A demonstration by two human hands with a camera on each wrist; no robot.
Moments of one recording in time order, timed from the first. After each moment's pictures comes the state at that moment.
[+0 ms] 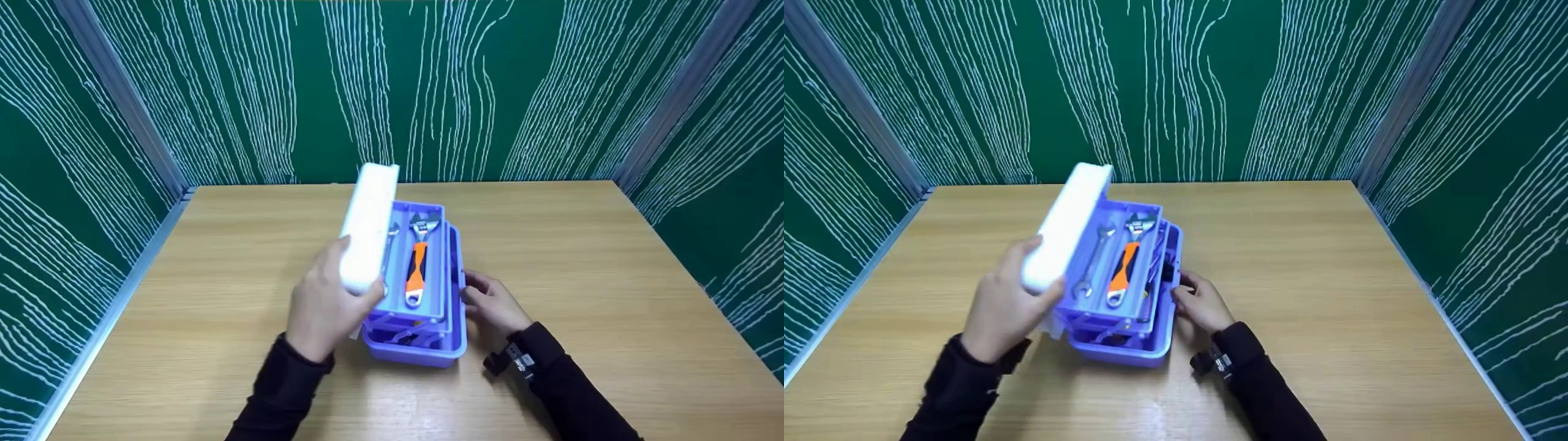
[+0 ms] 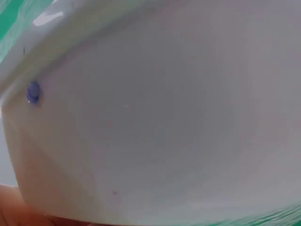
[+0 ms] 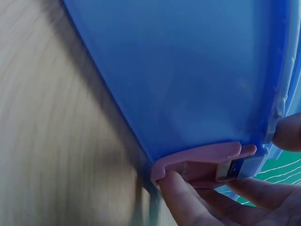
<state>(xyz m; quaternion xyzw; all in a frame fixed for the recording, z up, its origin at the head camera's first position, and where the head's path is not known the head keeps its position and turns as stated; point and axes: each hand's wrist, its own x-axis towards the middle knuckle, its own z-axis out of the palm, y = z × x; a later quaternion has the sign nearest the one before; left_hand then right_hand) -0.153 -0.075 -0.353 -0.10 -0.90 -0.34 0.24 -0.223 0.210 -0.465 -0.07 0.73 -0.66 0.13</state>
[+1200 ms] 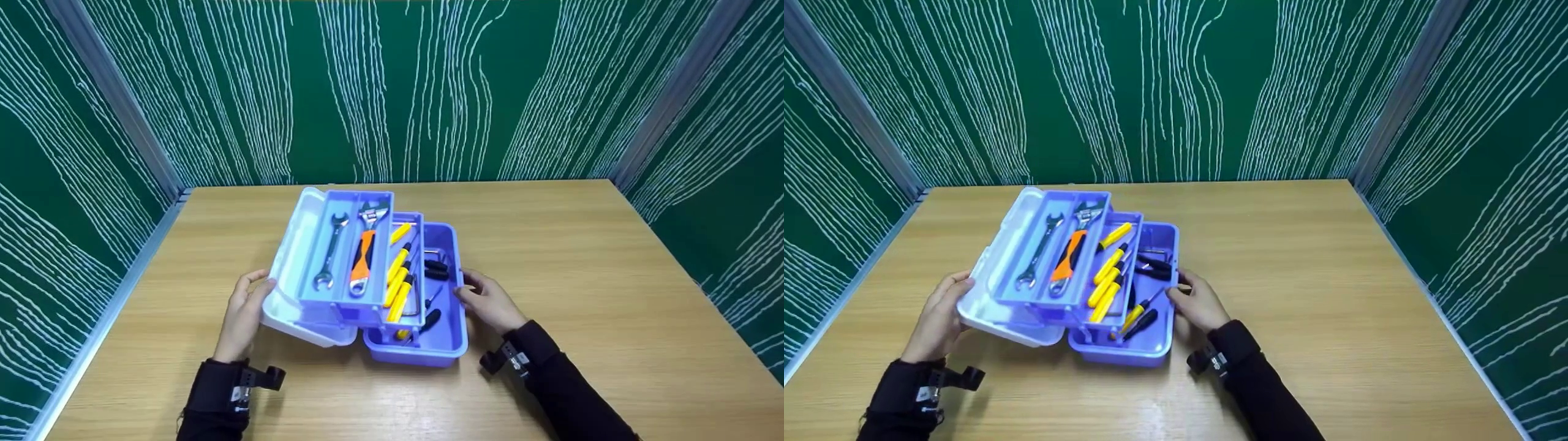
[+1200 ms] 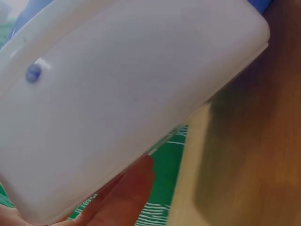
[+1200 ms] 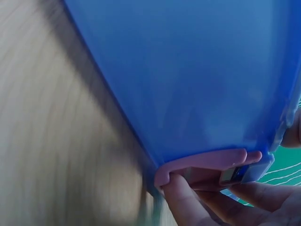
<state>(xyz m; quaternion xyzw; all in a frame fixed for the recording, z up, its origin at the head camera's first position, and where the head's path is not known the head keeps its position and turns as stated) -0.172 -0.193 -0.410 0.07 -0.75 -0.66 0.02 -0.225 0.204 -0.466 -0.06 0.77 -0.63 0.09</state>
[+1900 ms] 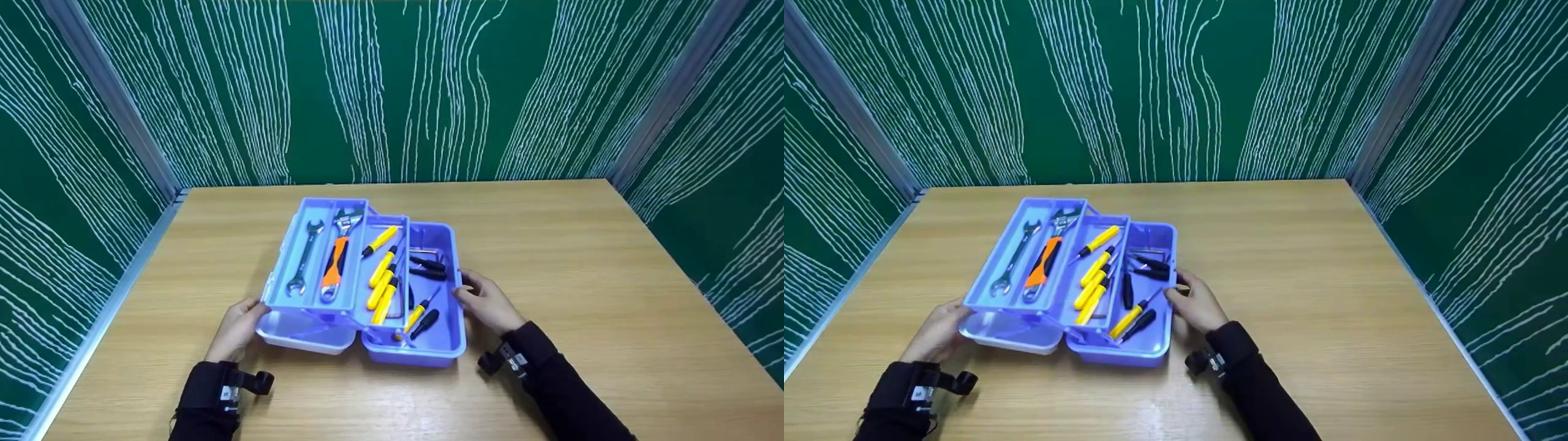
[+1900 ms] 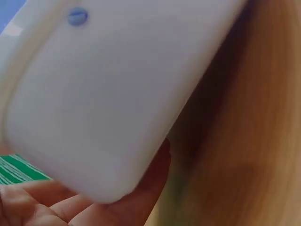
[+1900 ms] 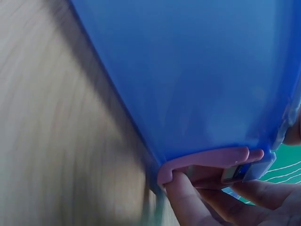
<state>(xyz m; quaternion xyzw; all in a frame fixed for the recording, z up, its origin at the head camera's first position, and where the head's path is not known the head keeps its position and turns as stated) -0.185 -0.219 -0.455 0.08 -0.77 -0.64 -0.04 -0.225 0.206 -0.469 -0.07 0.79 -0.61 0.08</state>
